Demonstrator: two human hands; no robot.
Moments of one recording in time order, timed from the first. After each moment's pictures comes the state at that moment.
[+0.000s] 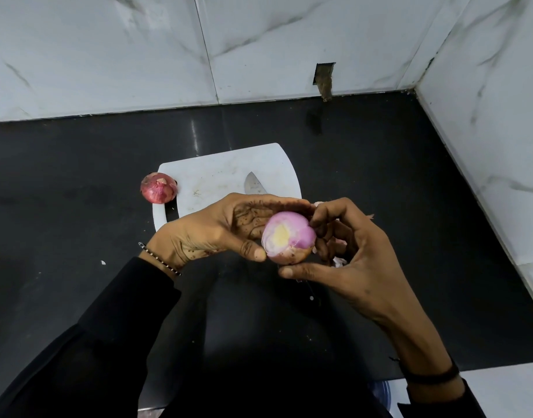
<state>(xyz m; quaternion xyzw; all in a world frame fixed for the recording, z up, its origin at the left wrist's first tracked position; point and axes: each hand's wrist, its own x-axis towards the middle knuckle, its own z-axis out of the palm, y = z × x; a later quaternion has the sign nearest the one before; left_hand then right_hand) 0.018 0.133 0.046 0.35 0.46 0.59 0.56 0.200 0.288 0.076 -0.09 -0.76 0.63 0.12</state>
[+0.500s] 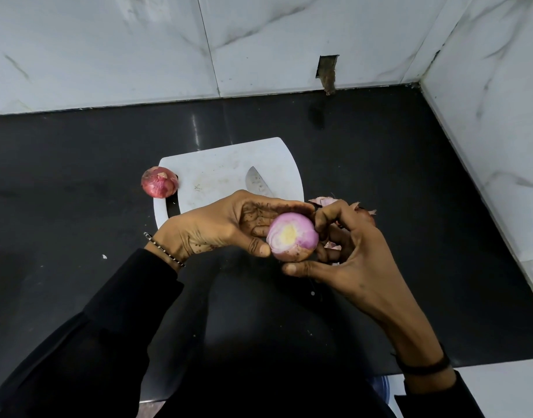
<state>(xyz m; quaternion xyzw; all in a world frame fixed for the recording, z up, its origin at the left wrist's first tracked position) 0.016 0.135 0.036 0.34 0.49 0.56 0.58 0.201 0.288 0.064 -0.12 -0.76 0.64 0.09</state>
